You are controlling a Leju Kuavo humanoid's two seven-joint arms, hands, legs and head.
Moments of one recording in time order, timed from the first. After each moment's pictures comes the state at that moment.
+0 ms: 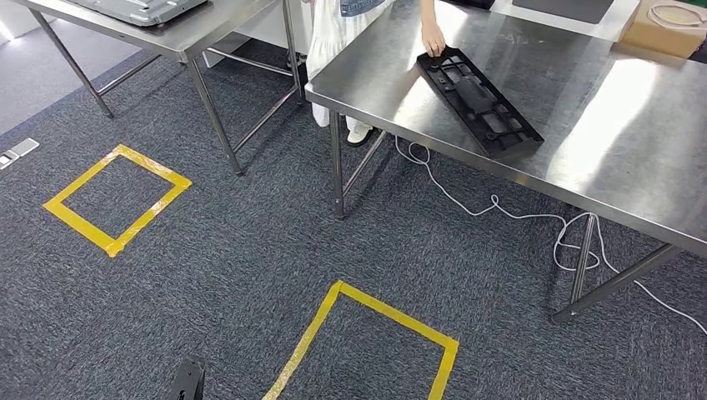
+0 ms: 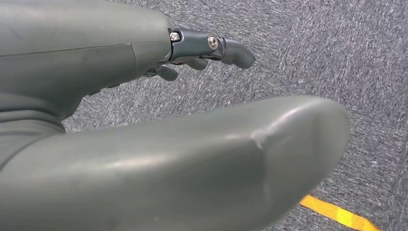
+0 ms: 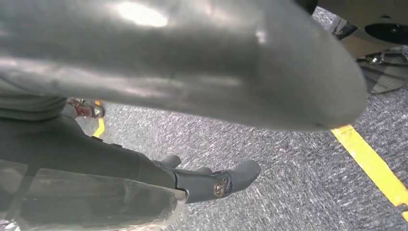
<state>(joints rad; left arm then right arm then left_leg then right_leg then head) -0.13 -0.11 0.45 -0.22 -0.48 0.45 -0.41 -0.07 0.09 -0.68 -0.20 1.43 0.03 0.03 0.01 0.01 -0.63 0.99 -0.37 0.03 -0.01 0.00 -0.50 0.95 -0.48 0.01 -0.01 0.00</state>
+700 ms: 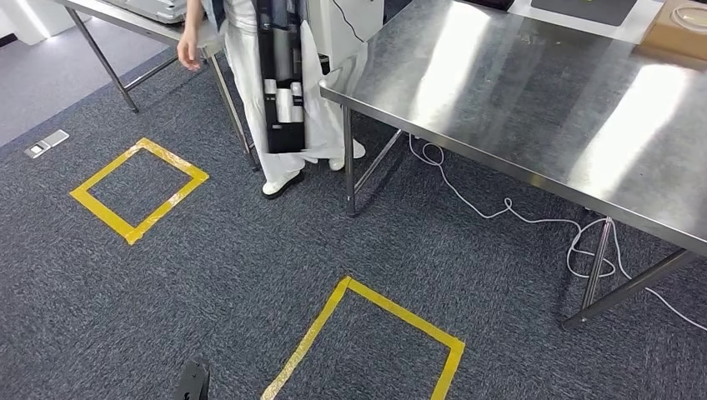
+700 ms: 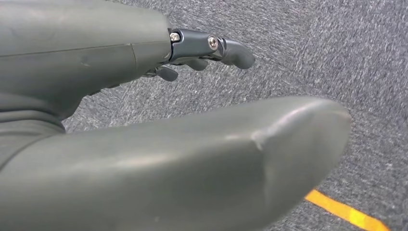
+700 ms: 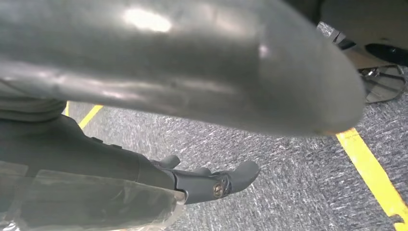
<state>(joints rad) -0.12 -0.12 0.45 -0.22 -0.48 0.45 -0.41 -0.07 0.09 -0.64 -0.20 1.46 0.06 0.03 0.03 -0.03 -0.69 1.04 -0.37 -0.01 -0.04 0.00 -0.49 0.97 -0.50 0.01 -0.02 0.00</state>
